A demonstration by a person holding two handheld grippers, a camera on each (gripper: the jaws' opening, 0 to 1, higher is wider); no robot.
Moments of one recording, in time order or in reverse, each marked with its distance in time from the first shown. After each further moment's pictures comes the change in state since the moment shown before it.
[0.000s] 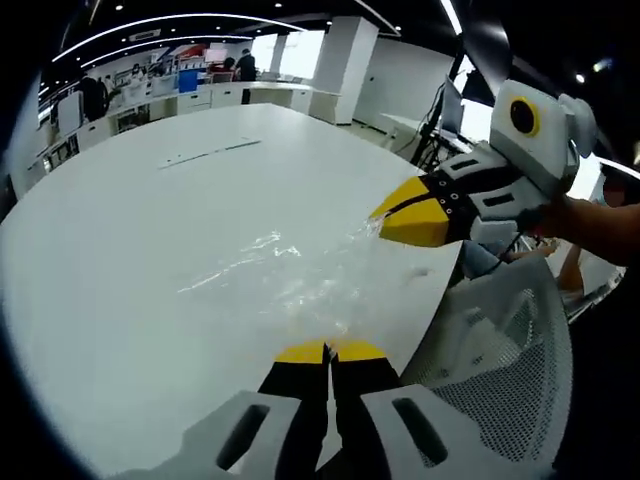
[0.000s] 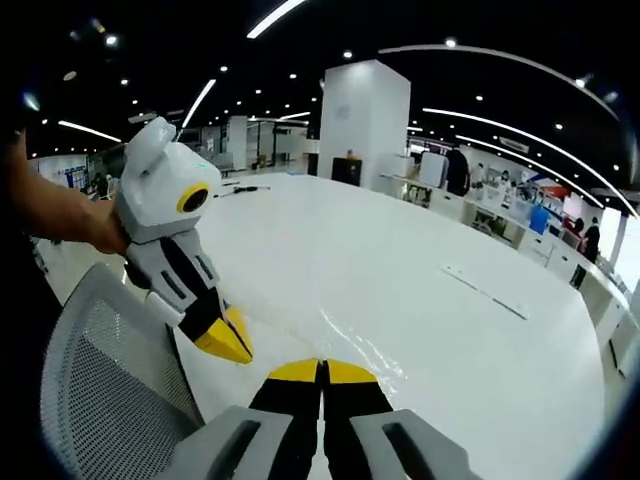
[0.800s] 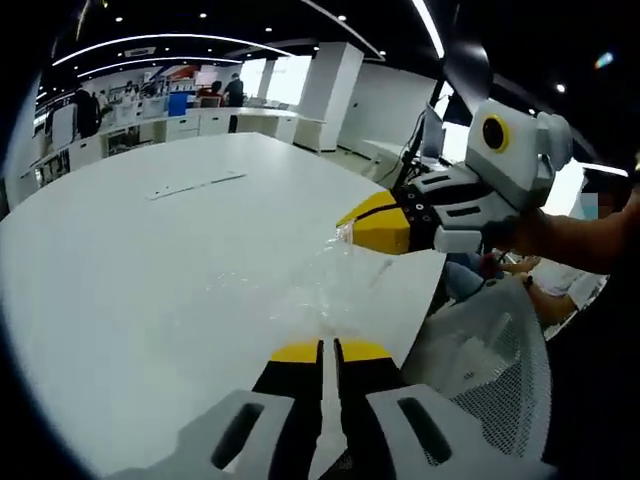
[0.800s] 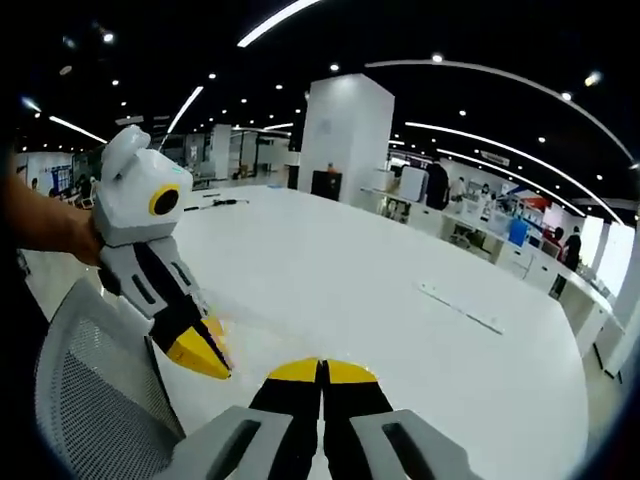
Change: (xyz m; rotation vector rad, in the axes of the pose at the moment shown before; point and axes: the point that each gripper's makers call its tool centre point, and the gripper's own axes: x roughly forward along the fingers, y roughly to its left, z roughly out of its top) left arm -0.016 -0.023 0.038 0.145 -0.117 -0.068; right arm -0.008 -0.020 0.022 -0.021 -0.047 -0.102
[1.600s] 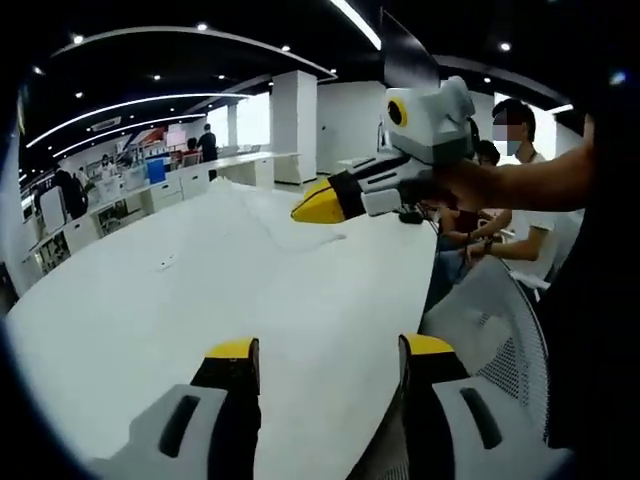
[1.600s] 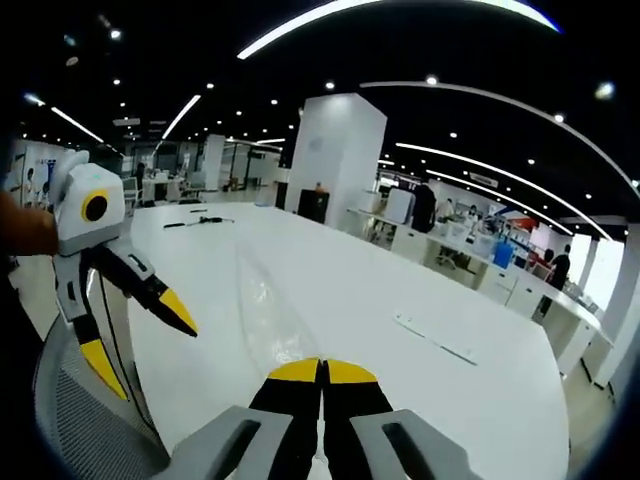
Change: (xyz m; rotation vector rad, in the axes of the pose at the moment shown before) left arm -0.050 -0.009 0.019 0.155 -0.143 0.033; right arm -0.013 -0.034 0.053 -0.044 -0.087 -0.067
